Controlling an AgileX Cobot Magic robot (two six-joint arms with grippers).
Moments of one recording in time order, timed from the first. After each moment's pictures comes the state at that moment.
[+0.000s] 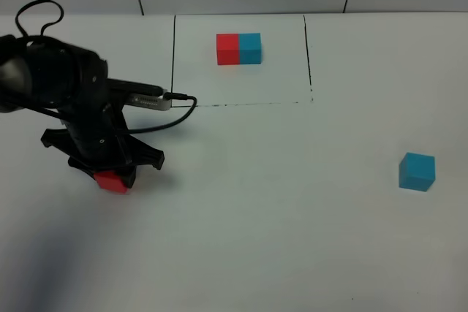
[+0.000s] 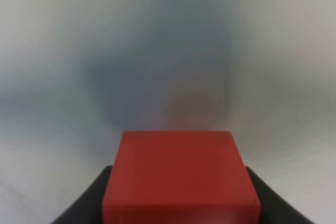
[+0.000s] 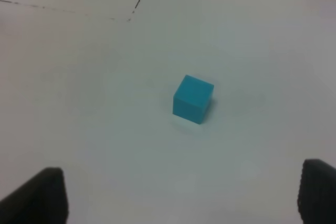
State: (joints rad) left arm -0.36 1.93 -1.13 0.00 0.78 -0.11; right arm 0.09 0.00 -0.49 0.00 1.05 -0.03
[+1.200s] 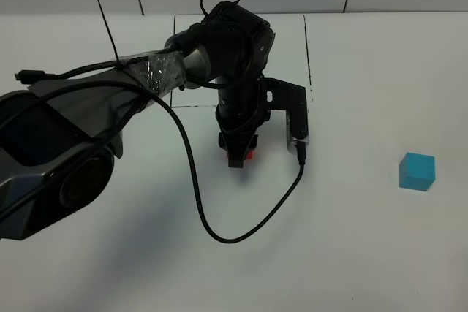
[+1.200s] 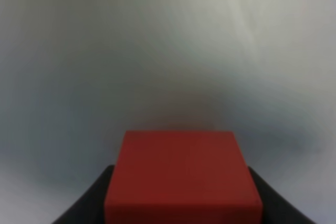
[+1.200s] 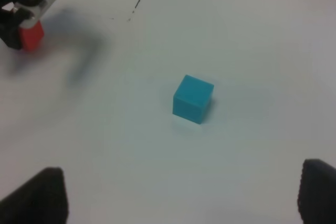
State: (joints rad) left arm -0.67 2.42 -1.99 -0.01 1.14 0.97; right arm 0.09 0.00 -0.49 0.00 1.05 -0.03
